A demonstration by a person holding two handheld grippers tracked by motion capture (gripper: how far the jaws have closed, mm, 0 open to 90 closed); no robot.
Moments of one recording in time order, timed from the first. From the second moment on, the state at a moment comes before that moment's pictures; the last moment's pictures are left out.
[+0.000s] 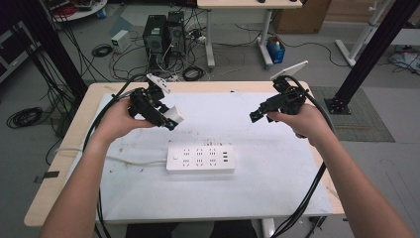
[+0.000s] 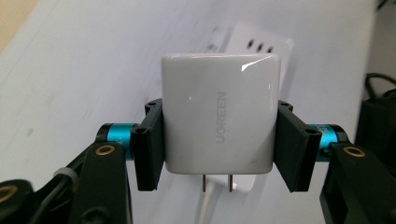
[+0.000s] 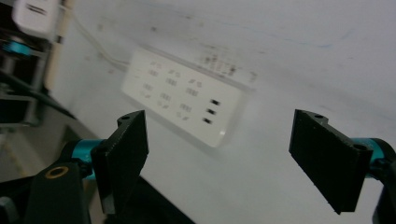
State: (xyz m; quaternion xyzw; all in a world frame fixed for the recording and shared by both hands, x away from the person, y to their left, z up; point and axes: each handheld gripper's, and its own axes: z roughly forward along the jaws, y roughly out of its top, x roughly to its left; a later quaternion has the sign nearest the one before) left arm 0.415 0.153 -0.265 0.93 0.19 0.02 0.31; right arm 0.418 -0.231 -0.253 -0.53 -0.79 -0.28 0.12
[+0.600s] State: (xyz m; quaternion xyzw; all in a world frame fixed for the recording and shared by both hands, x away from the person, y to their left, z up) left arm 0.402 0.076 -0.280 0.91 0.03 0.01 0.40; right arm 0.404 -0.180 -0.264 -0.54 -0.72 -0.35 0.28
